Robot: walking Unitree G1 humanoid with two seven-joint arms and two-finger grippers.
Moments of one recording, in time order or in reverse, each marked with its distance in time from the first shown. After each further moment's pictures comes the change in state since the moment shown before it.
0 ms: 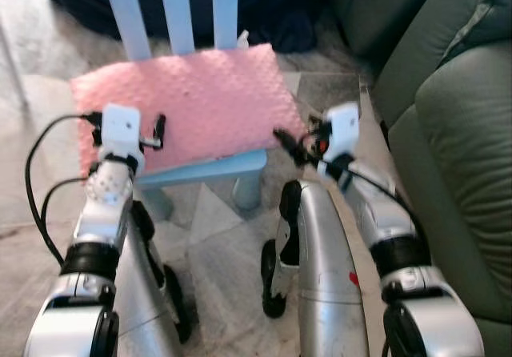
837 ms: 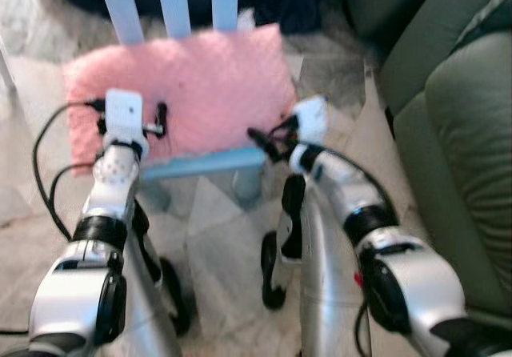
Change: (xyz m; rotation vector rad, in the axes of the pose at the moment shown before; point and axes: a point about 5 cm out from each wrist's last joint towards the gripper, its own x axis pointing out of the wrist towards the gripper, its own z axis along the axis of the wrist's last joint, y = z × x) left arm 0.021 -0.007 -0.003 -0.023 0.056 -0.001; right arm 0.037 0.031 -0.019 0.075 0.124 0.103
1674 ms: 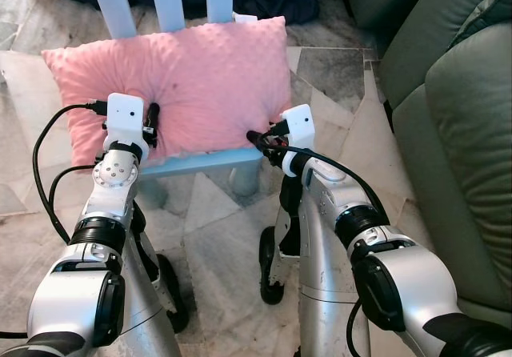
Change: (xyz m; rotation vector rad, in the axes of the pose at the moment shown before) left arm -0.003 0.000 -0.004 0.013 -0.015 -0.008; right arm 0.005 0.007 -0.003 -0.062 0.022 -0.013
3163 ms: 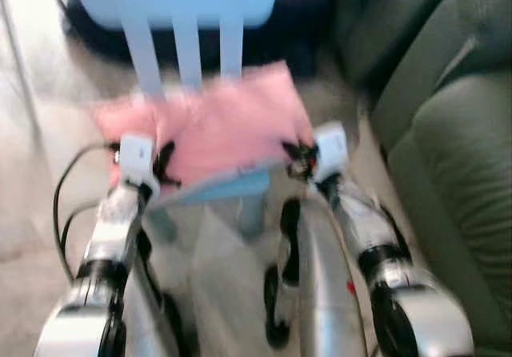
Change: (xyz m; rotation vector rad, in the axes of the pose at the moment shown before) left arm -0.040 -0.017 -0.040 -0.148 0.033 -0.243; right arm -0.051 -0.028 -0.035 -0.033 -0.121 -0.151
